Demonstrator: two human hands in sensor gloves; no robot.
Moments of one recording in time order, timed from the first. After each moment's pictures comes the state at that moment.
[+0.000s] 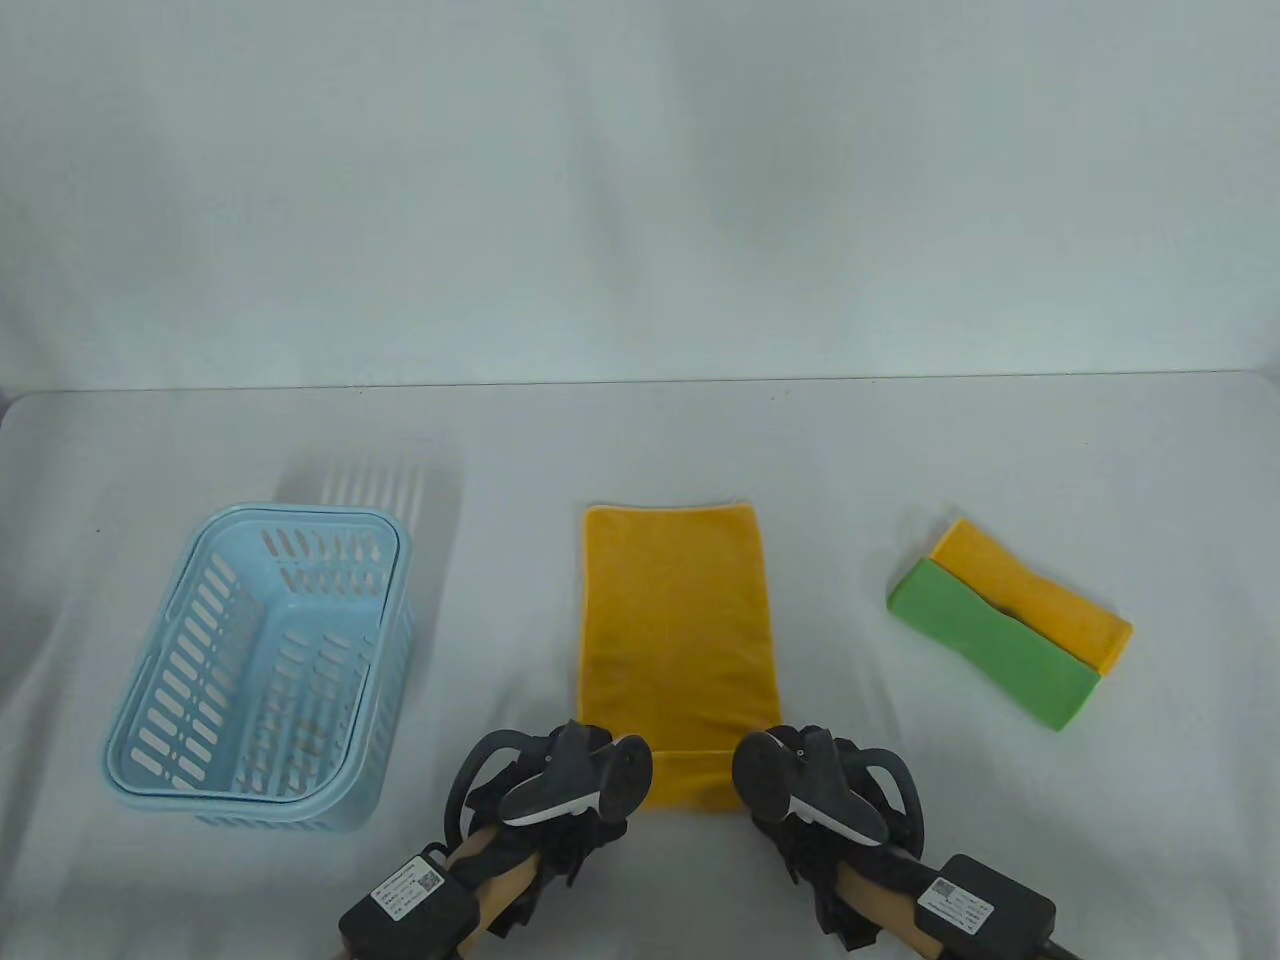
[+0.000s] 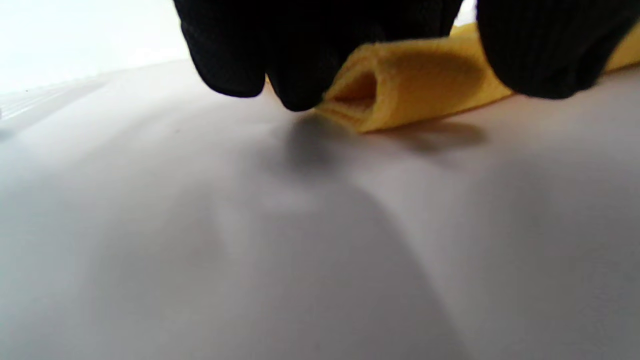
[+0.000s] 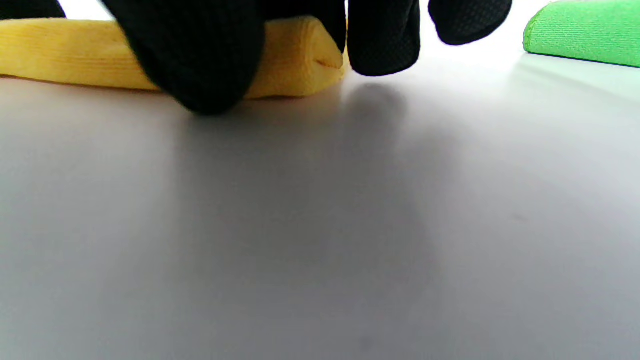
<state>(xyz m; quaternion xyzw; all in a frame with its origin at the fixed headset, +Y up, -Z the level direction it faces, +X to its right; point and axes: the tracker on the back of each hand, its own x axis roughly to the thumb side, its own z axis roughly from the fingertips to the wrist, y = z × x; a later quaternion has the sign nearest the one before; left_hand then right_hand) -0.091 -0.752 -0.287 -0.16 -0.21 -0.10 0.96 0.116 -0.757 -0.278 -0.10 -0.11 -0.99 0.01</state>
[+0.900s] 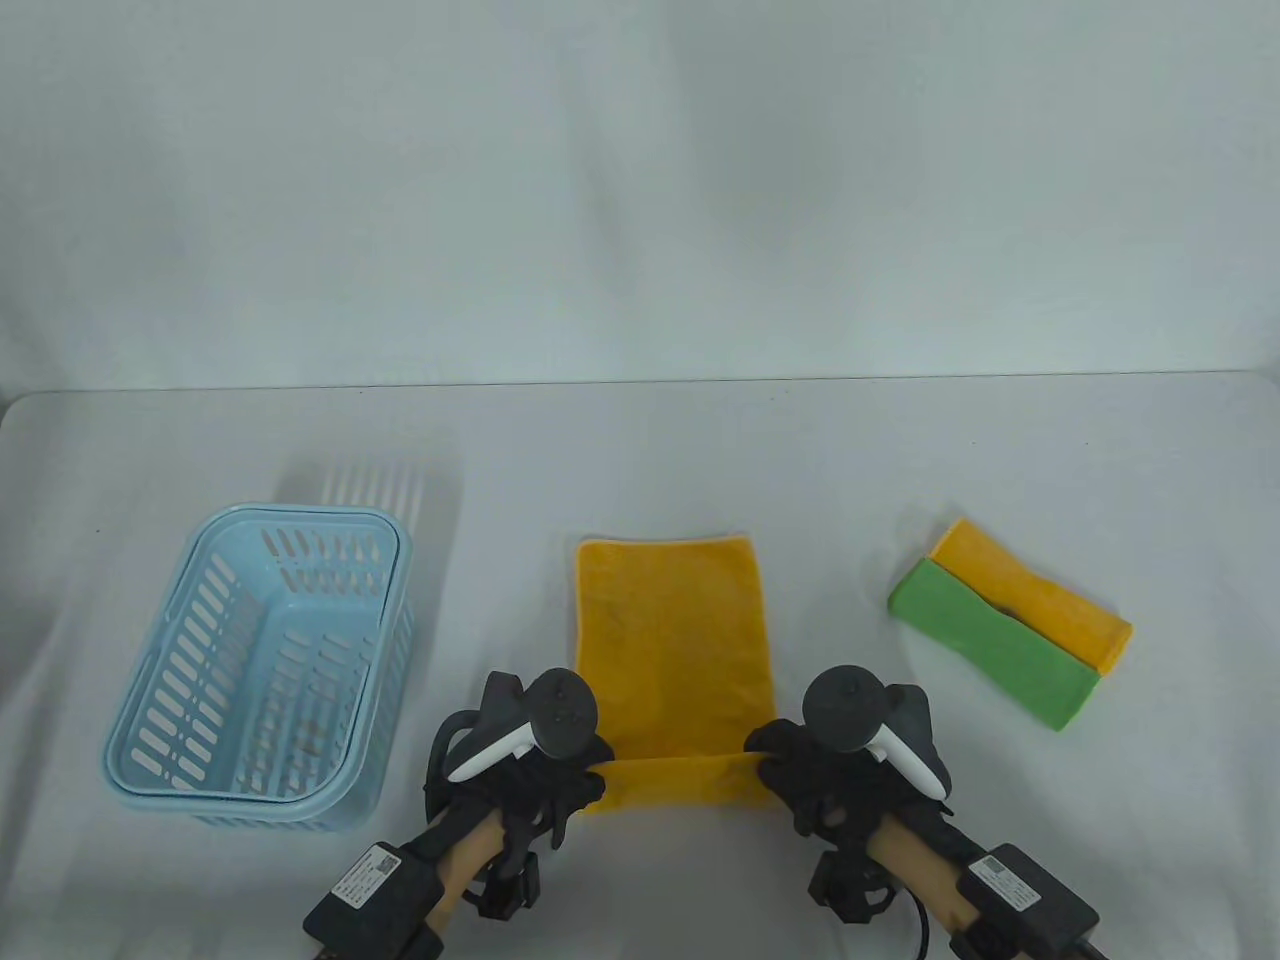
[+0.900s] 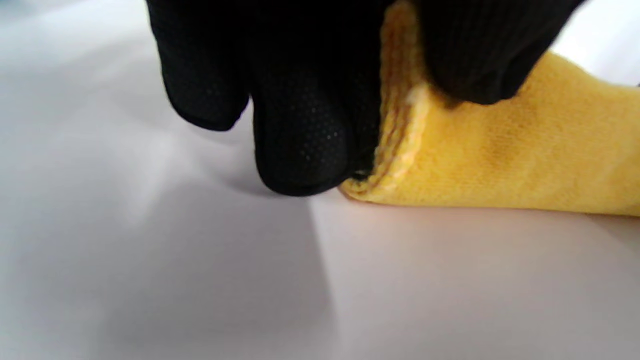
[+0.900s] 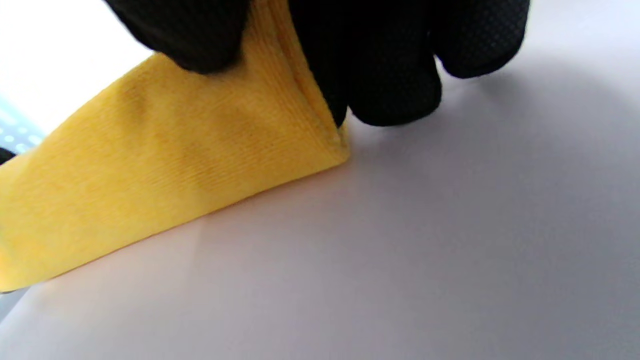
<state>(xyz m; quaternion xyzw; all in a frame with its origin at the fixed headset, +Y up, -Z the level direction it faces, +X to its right) -0.130 -0.737 -0.312 -0.23 -0.14 0.11 0.96 0.160 -0.751 -0.307 -0.04 -0.19 -0.95 -0.26</state>
